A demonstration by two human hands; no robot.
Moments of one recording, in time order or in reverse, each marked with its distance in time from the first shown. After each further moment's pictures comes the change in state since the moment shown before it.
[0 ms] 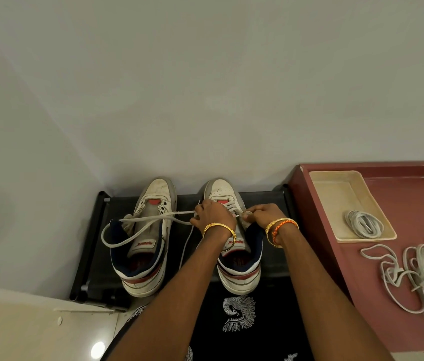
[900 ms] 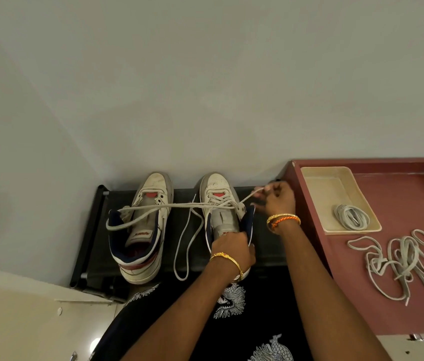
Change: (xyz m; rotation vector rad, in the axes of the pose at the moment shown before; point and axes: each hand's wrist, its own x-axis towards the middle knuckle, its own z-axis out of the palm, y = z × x) left_hand -0.095 -0.002 0.008 0.276 -0.213 0.409; right_hand -0.020 -0.001 -0.022 0.437 0.289 -0.261
